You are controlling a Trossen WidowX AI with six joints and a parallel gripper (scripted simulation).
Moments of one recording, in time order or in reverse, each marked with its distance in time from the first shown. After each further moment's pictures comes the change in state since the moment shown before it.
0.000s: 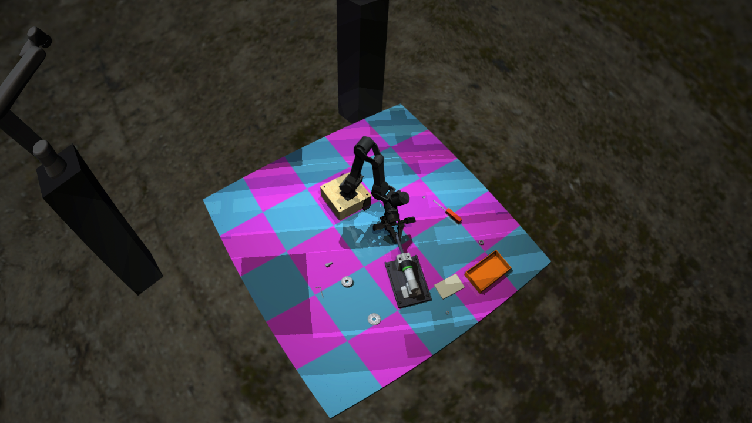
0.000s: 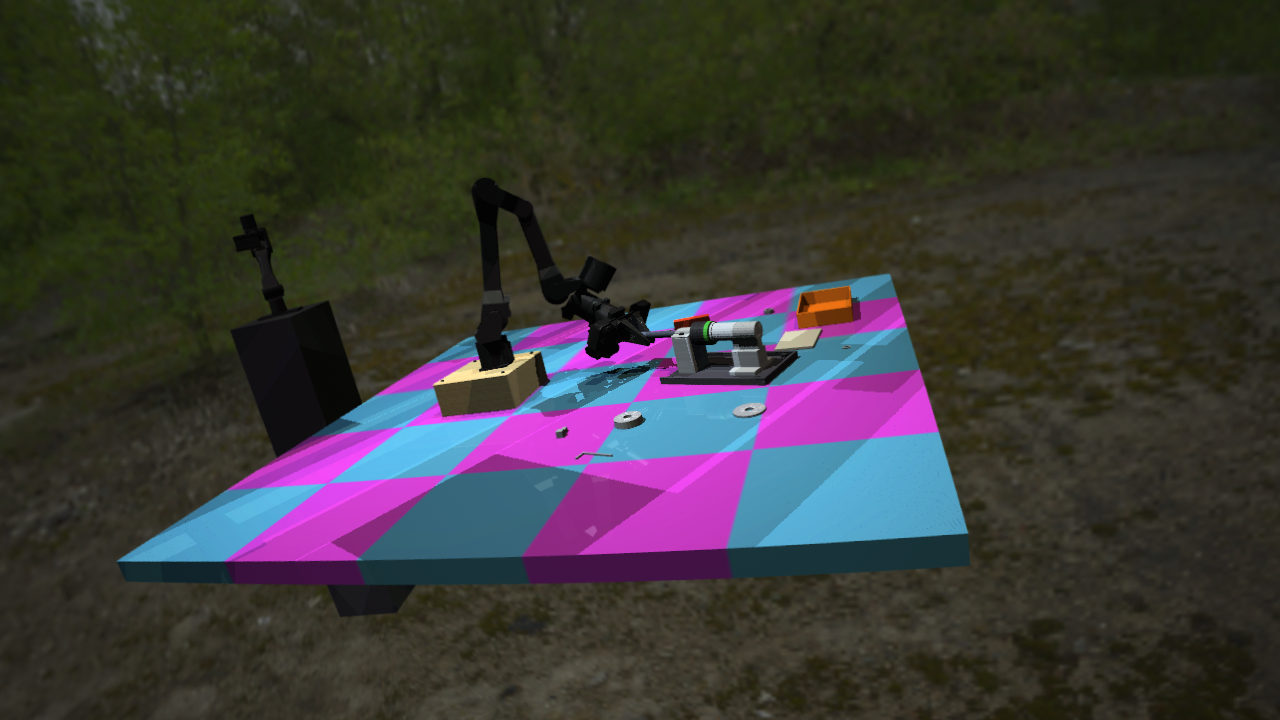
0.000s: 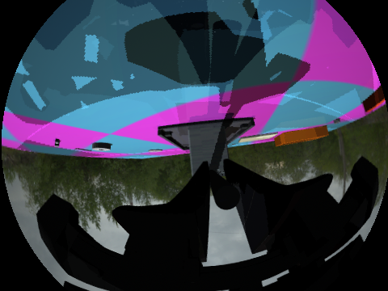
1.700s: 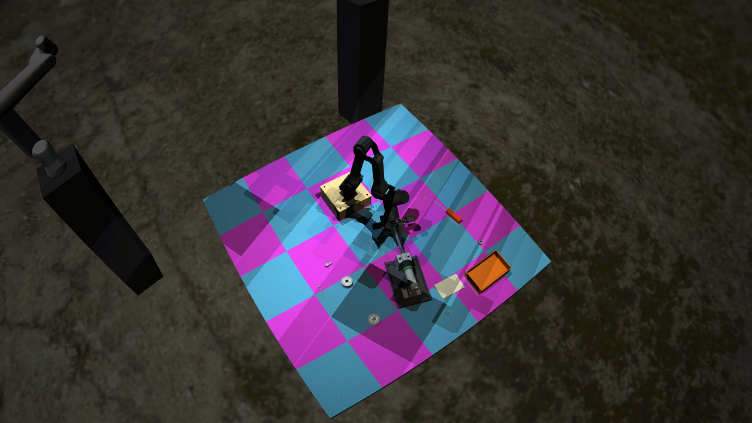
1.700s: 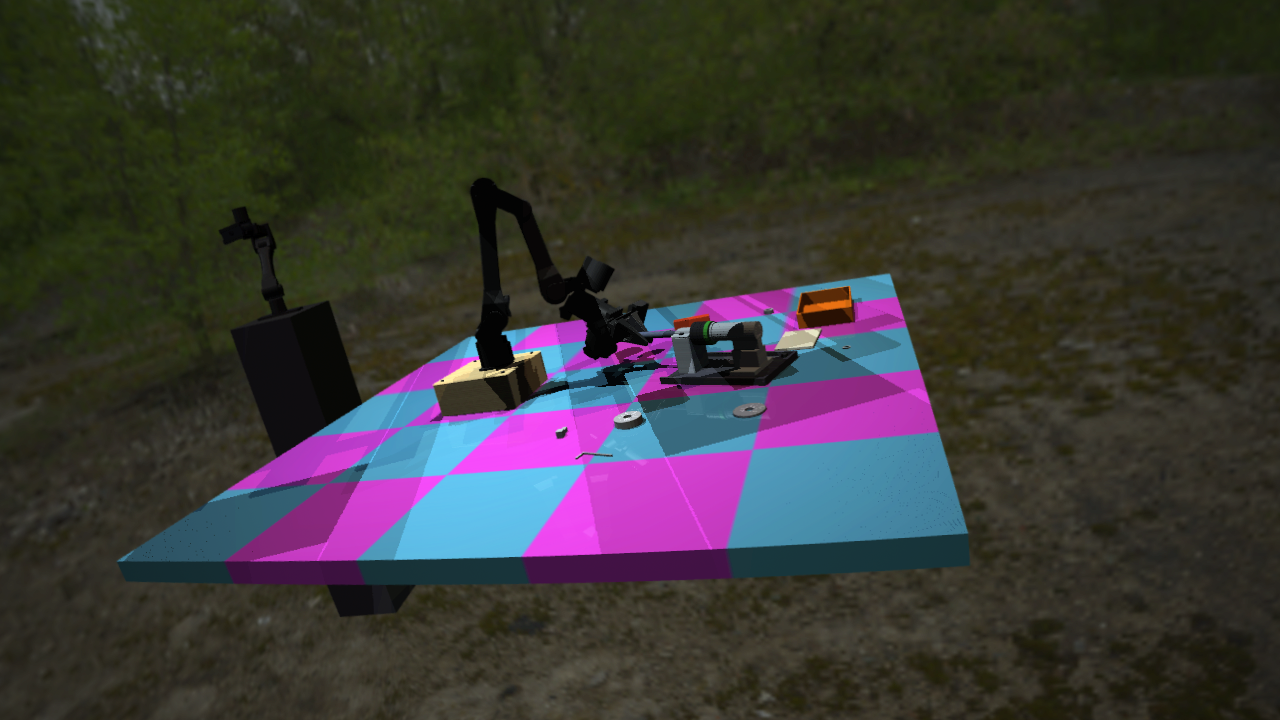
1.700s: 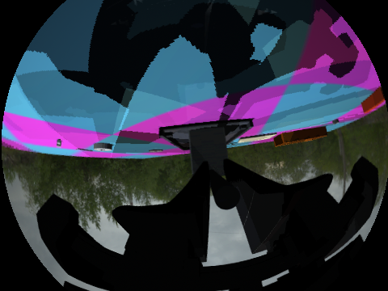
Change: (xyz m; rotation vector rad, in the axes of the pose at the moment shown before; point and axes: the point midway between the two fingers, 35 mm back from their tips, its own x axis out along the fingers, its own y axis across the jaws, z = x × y) arm -0.005 0.000 0.003 0.000 0.000 0.000
